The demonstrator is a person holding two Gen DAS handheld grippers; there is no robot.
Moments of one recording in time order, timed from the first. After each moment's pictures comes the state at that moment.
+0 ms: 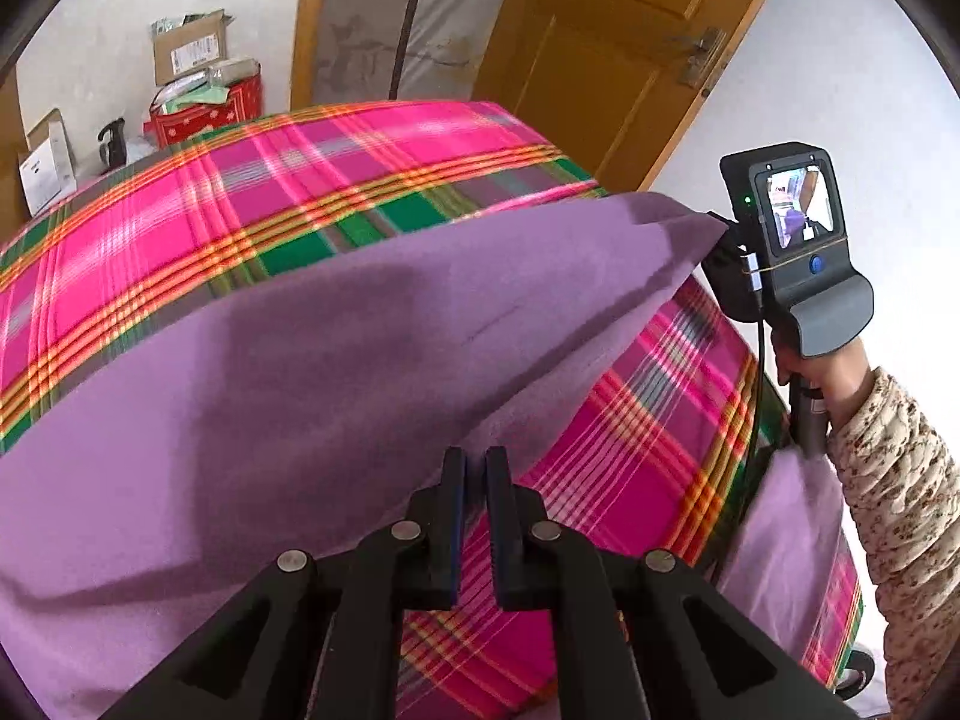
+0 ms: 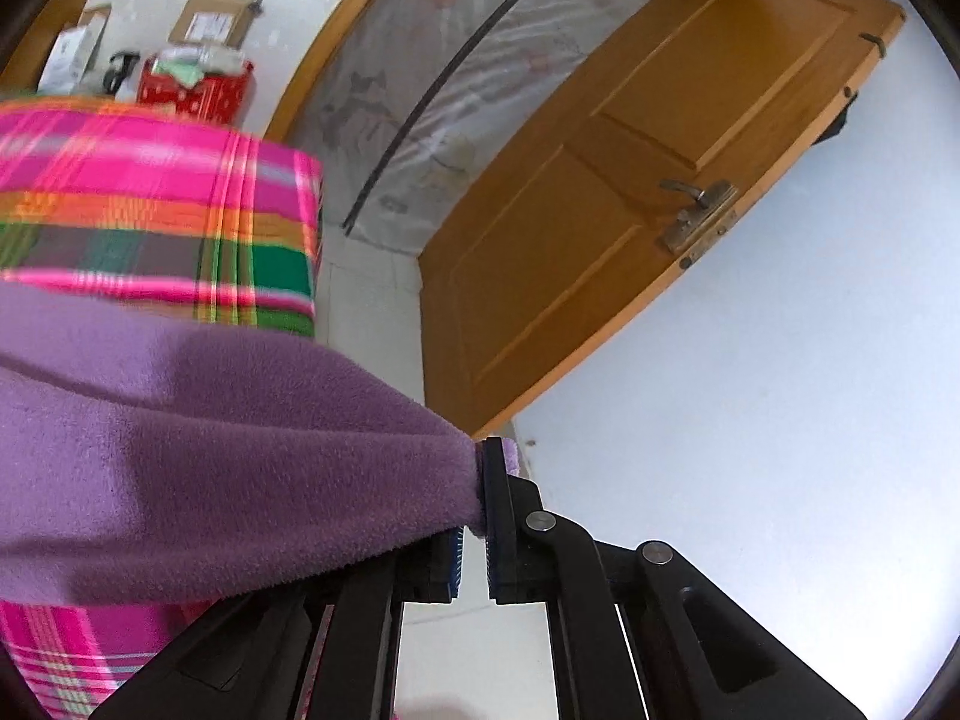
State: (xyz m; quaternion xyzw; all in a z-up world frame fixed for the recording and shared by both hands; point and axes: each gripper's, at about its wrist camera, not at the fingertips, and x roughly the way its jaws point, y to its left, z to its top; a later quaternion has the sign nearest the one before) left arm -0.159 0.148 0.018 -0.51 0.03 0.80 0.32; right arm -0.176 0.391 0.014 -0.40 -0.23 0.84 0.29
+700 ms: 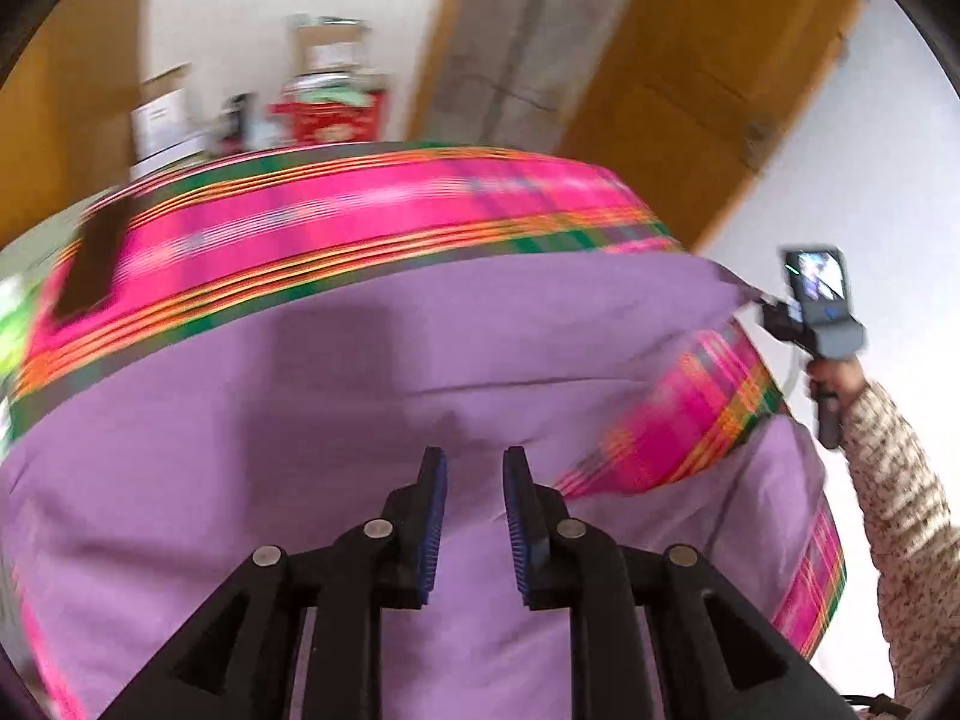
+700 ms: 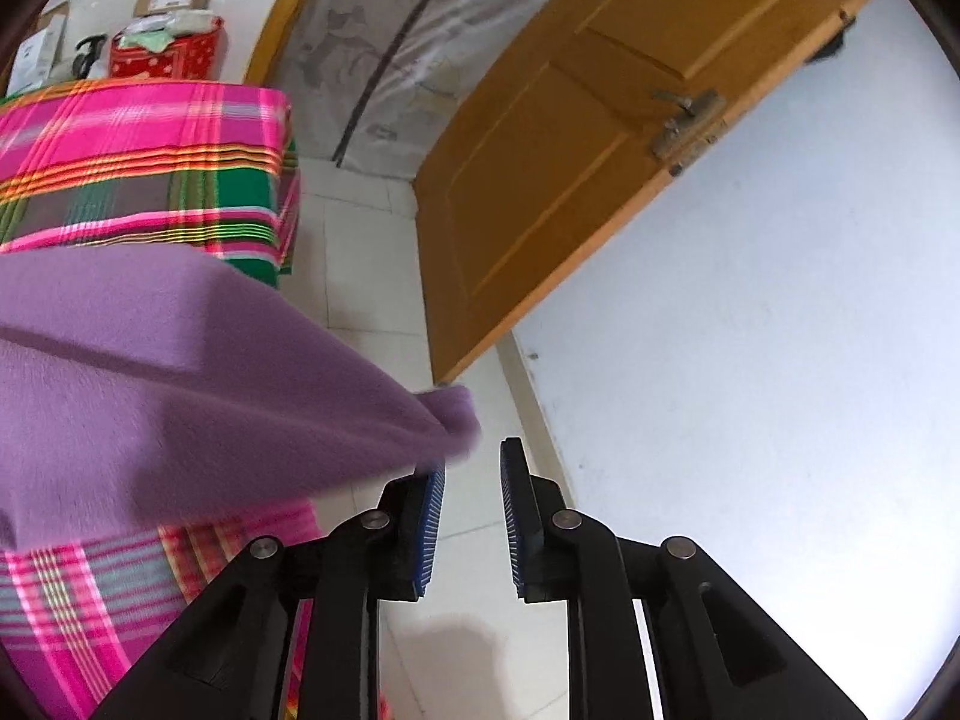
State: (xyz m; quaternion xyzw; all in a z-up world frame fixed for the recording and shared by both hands) left arm -0.091 -0.056 0.078 -0.49 -0.05 0.85 0.21; right arm -0.141 0.414 0.029 -0.47 -0.16 0.81 0.32
